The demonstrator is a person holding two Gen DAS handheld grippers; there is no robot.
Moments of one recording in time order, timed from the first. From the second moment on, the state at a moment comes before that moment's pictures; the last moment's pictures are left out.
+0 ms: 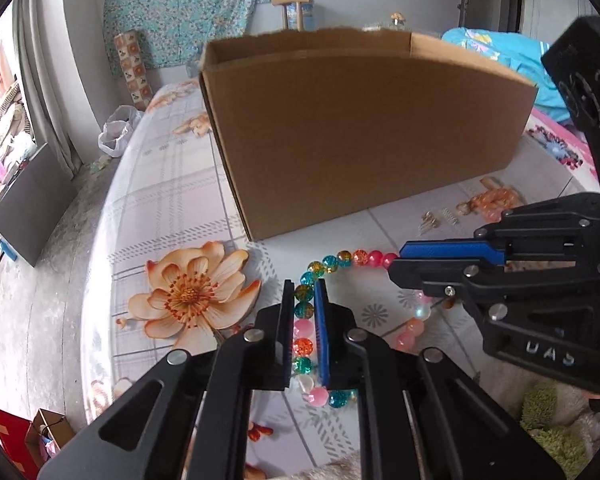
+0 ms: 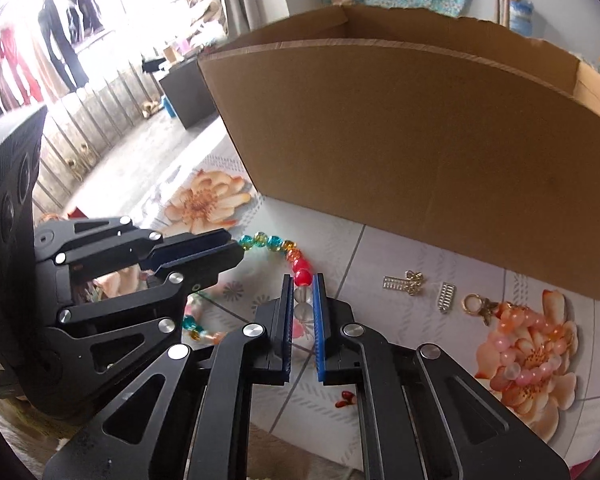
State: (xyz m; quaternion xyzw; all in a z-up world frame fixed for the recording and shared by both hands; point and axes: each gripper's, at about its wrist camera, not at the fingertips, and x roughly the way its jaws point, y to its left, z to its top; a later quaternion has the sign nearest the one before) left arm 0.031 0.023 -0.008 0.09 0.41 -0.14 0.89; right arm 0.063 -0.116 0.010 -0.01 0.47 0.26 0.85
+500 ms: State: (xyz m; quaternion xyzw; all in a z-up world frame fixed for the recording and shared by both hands) left arm 0.015 0.011 0.148 0.09 0.22 -0.18 0.95; right arm 0.063 -0.143 0.139 0.02 0.29 0.30 0.91
